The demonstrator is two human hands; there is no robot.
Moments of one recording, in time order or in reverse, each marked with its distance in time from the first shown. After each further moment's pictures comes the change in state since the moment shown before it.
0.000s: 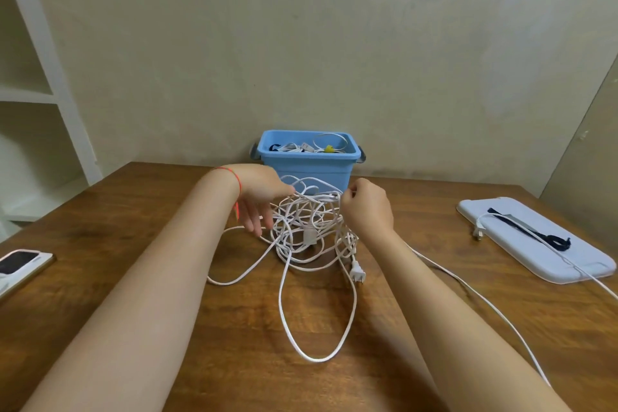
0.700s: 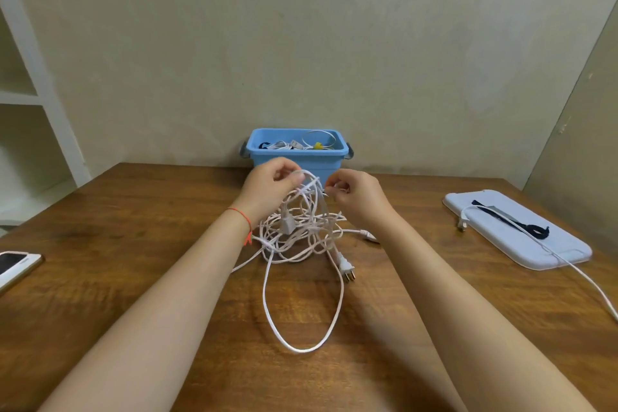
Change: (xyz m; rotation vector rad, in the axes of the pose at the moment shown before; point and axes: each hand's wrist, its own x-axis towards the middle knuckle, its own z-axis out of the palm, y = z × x) left_hand 0.041 0.000 0.060 -0.590 0.603 0.603; right_hand -0.010 0.003 -0.035 0.090 -0.158 -0.273
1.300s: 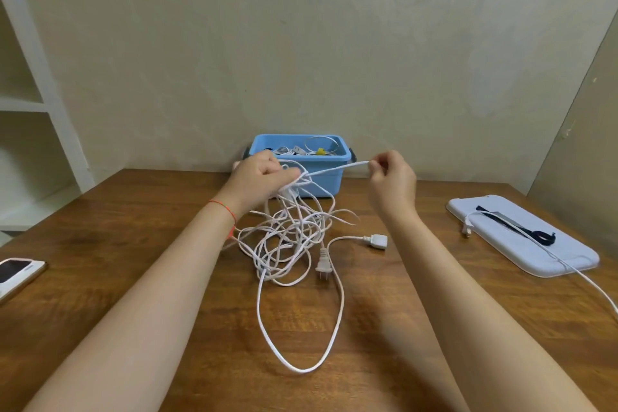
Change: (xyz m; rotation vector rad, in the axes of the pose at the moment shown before) left_hand 0.006 0.017 -0.033 0.211 -0.036 0.047; right_hand 0.019 0.014 -0.019 0.153 0.492 0.168
